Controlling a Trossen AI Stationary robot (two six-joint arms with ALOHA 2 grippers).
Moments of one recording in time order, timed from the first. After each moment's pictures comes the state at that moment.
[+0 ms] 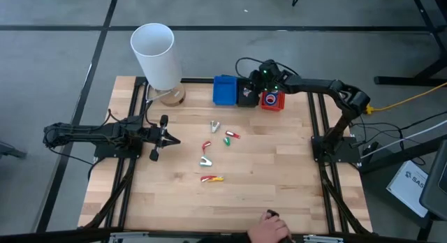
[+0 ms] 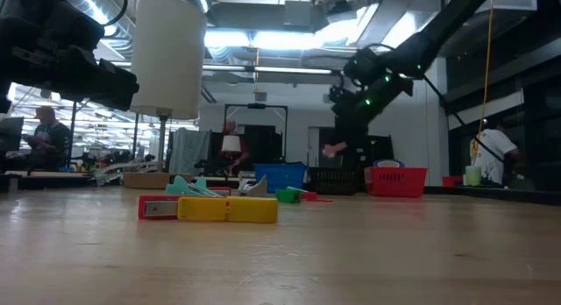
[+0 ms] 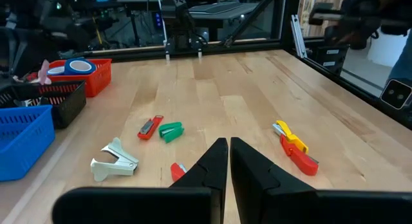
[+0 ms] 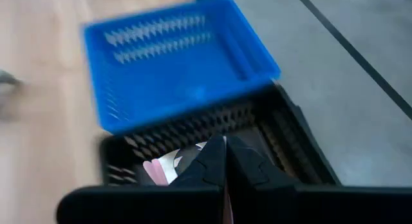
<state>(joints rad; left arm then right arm) 0.10 0.23 0.01 0.05 0.20 0.07 -0.69 1.72 1.02 -0.03 -0.19 -0.24</state>
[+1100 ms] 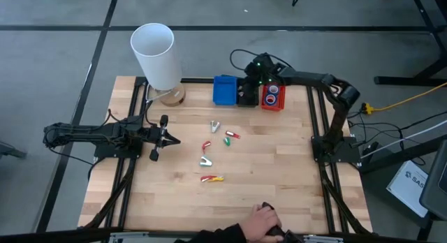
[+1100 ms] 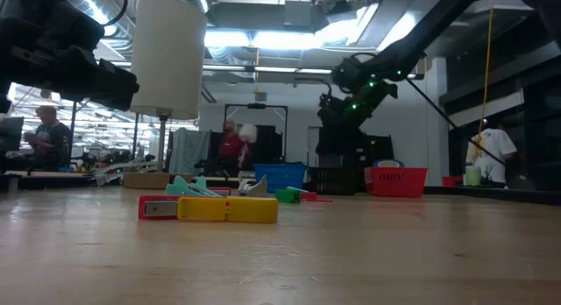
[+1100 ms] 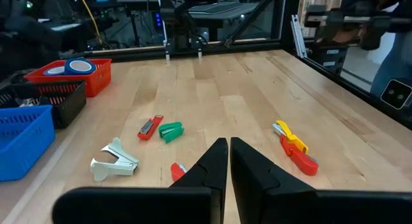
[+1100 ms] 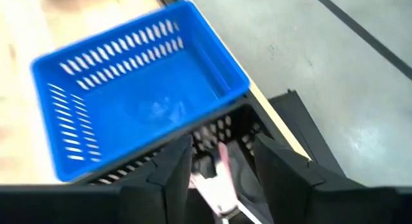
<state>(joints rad) 0.10 0.23 0.01 0.05 0.20 0.07 -0.71 1.85 1.21 -0.16 -0.17 -0.14</state>
